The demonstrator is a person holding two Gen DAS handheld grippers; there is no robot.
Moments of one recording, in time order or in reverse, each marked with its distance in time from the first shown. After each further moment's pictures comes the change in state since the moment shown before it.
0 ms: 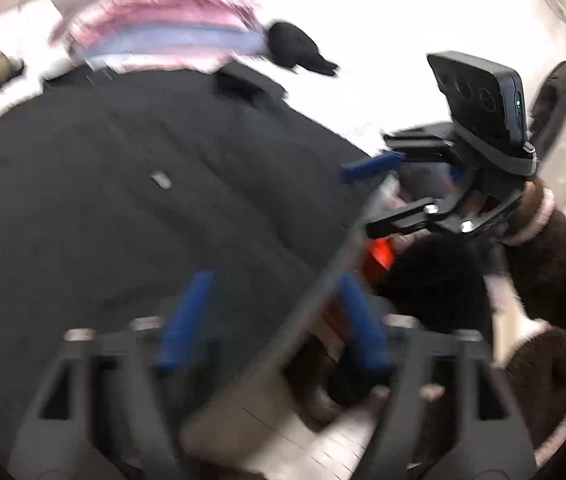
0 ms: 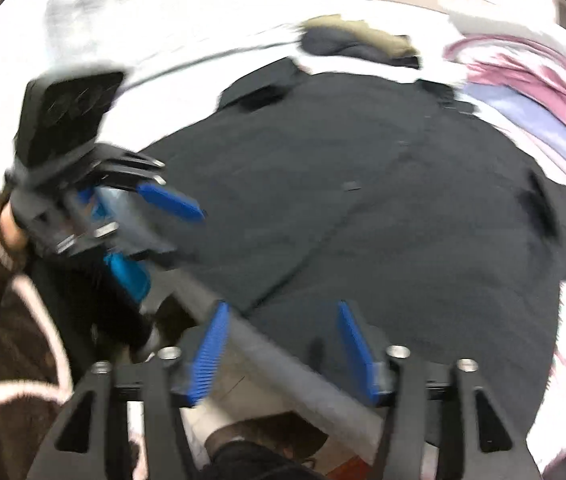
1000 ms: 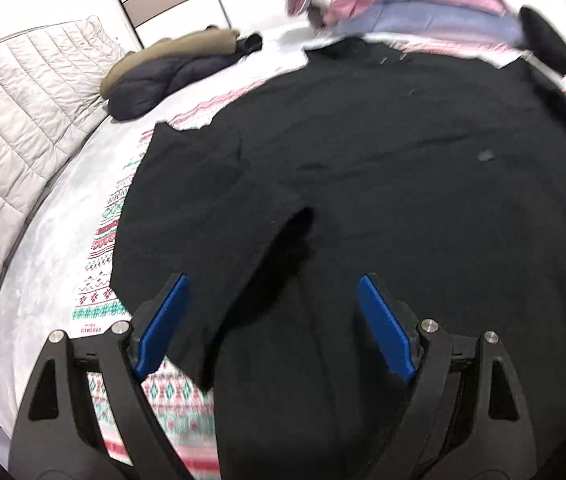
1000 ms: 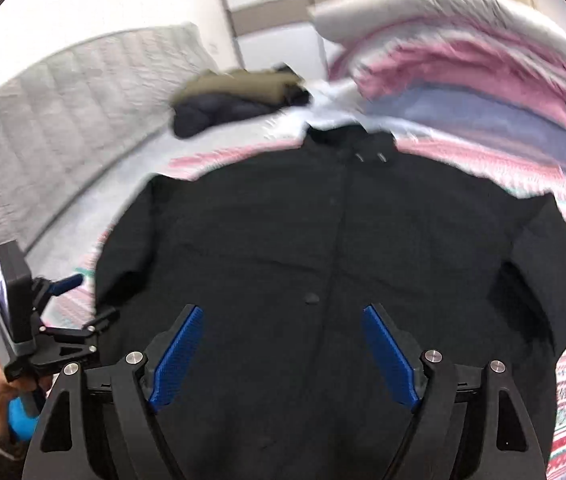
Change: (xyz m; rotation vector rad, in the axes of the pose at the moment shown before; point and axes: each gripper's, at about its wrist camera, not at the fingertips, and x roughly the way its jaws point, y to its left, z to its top) left arm 0.028 0.227 0.056 -0.176 0.159 0.859; right arm 0.090 -0.108 0.189 0.402 -0.137 -0.168
